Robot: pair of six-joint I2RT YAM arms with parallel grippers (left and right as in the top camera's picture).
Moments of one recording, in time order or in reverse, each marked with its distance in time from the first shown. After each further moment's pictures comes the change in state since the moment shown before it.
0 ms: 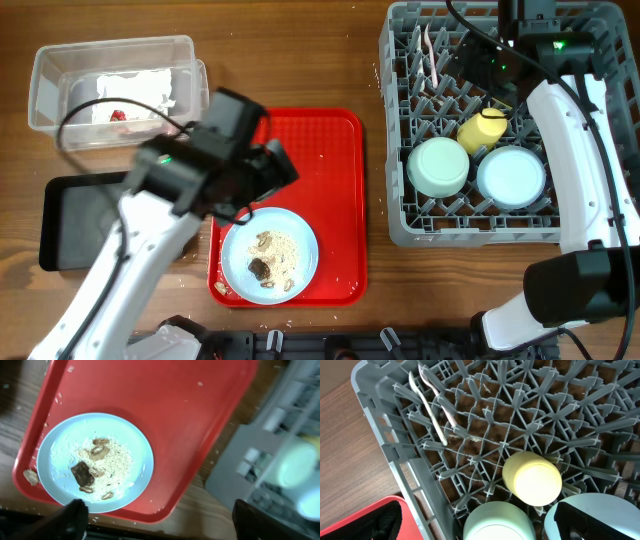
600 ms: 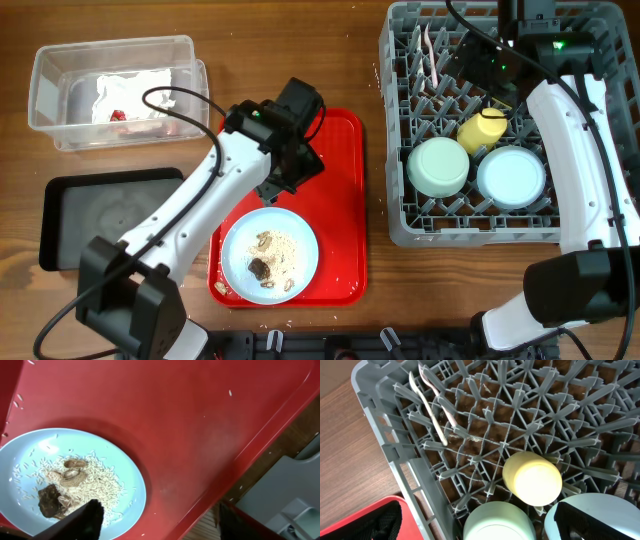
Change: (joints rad) left arm -0.066 0.329 -0.003 0.148 -0.043 -0.098; right arm 0.000 0.000 0.000 0.000 0.000 0.000
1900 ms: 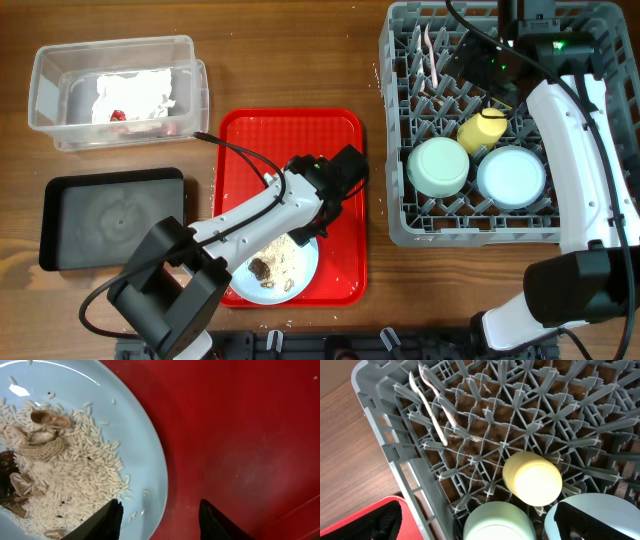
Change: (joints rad) left arm -0.238 0.080 -0.240 0.174 -0.135 -0.401; right arm 0.000 0.000 0.000 0.000 0.000 0.000
